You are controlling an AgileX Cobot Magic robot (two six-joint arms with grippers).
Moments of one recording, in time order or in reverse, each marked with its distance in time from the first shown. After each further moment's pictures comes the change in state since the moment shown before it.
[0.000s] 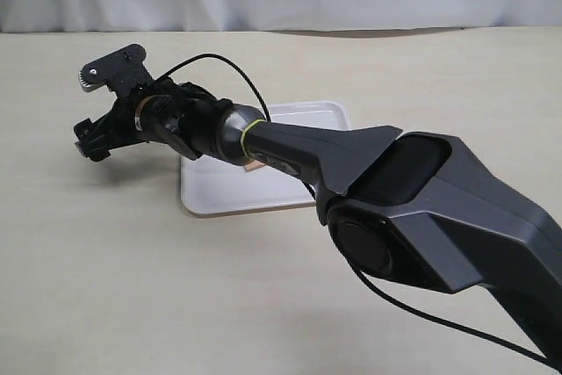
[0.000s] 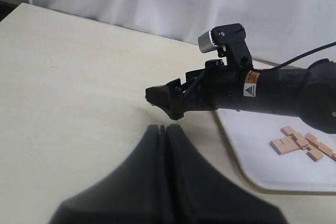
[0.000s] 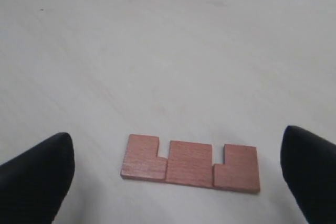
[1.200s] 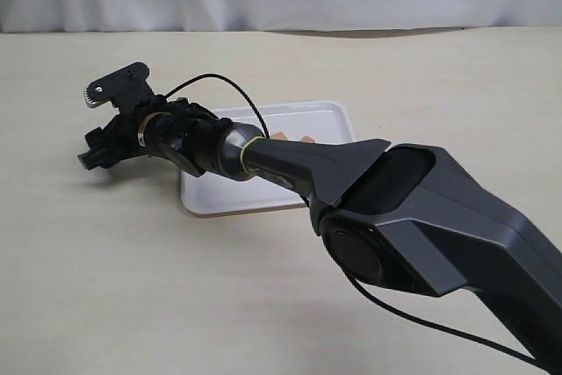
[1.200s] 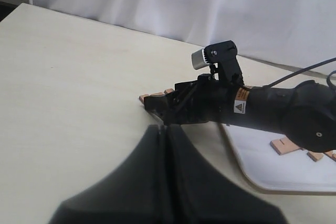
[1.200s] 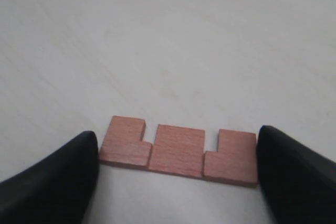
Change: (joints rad) left arm 0.000 0.000 0.000 0.000 0.000 0.000; right arm 0.000 0.060 0.000 0.015 -0.098 0.000
